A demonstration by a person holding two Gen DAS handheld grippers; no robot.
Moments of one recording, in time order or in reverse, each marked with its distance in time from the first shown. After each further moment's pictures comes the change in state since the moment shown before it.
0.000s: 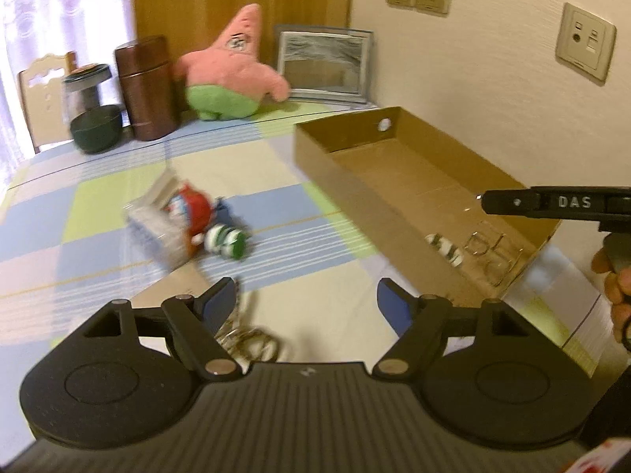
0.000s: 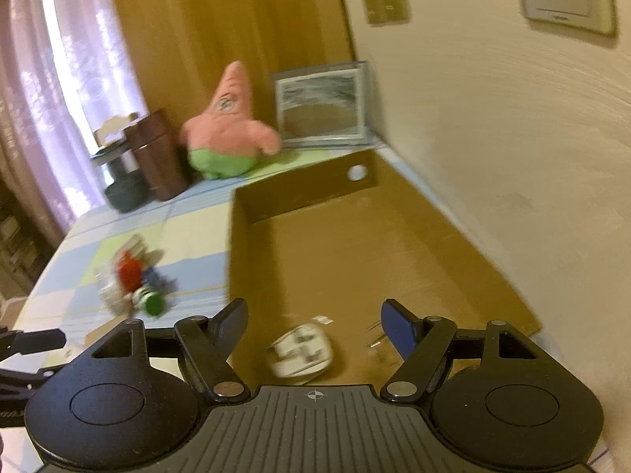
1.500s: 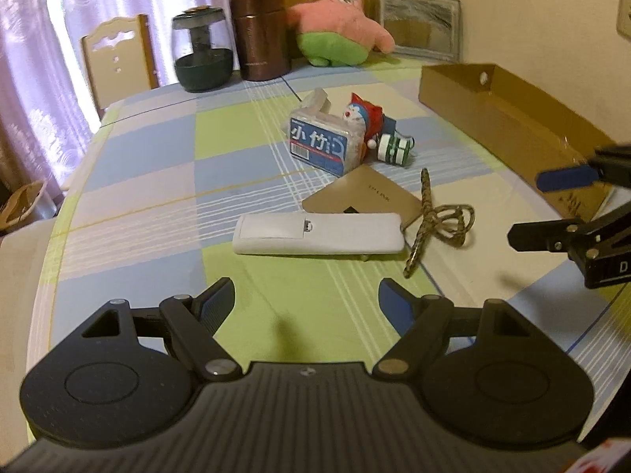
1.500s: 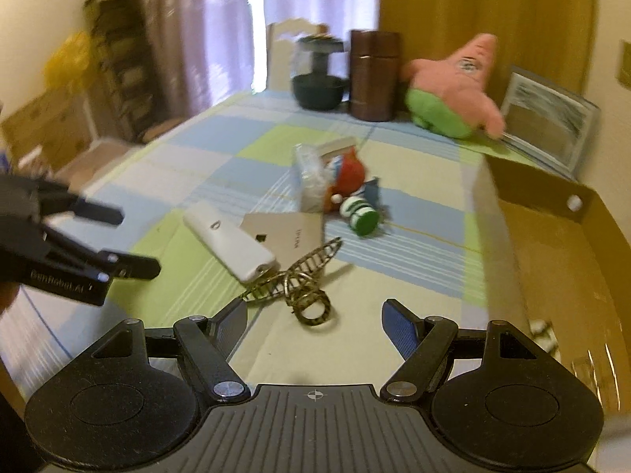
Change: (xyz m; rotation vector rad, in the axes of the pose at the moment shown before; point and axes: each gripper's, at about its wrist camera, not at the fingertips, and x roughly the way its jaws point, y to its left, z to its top) left arm -0.031 0.128 -0.075 -0.002 0.082 0.138; right arm 0.048 0.173 -0.075 -0.512 0.137 0.262
